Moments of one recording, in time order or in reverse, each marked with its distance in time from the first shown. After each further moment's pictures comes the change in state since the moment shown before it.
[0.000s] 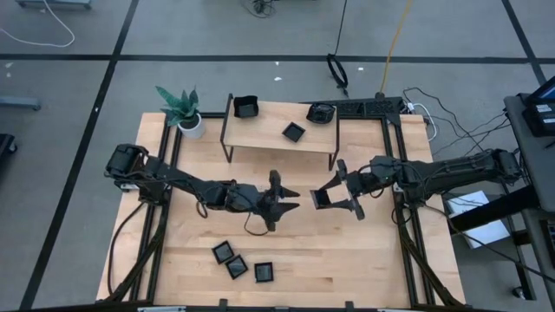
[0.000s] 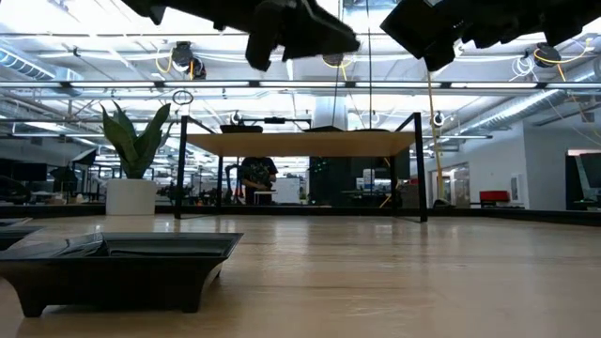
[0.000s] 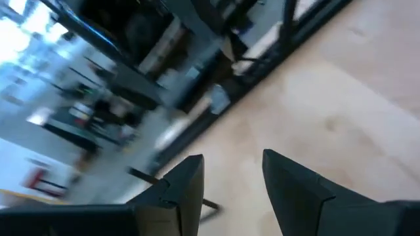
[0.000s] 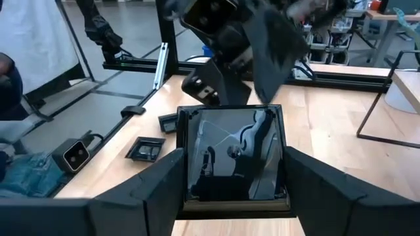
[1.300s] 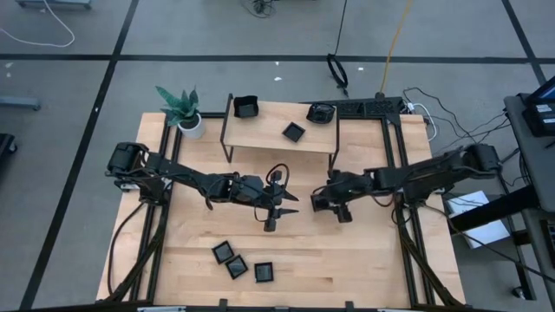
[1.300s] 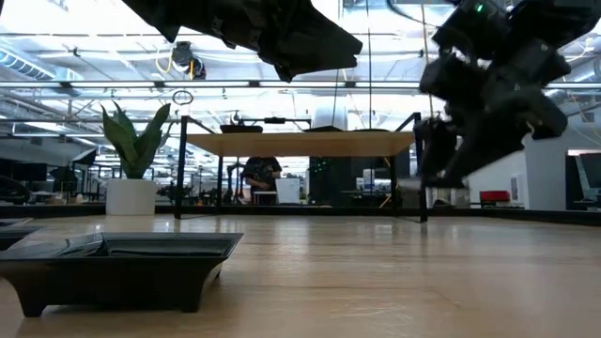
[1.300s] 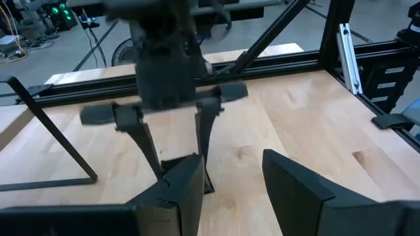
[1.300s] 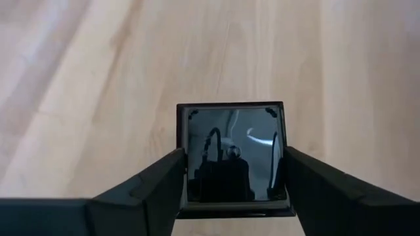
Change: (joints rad) left arm 0.078 0.000 0.000 -0.087 0.277 -0.675; right arm -0.001 0.369 -0.002 -0.223 0.186 -0.113
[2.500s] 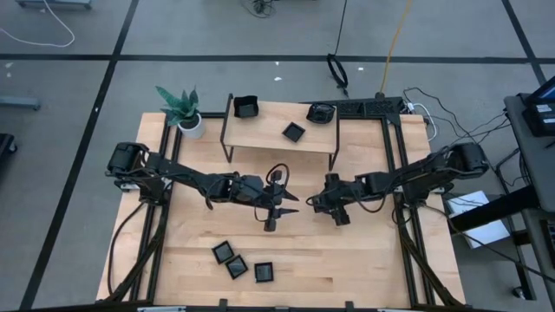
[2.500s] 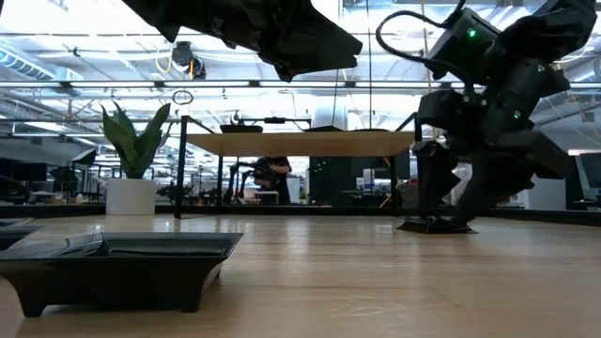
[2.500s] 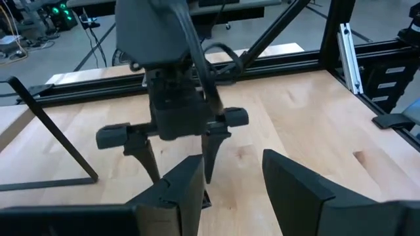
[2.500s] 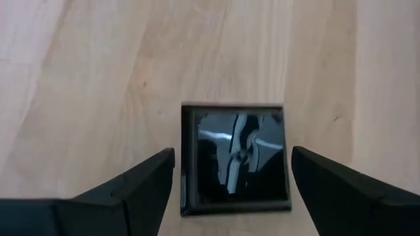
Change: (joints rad) left arm 0.000 0.000 0.000 0.000 0.000 0.001; right arm 0.031 0.154 0.001 0.024 0.079 -0.026
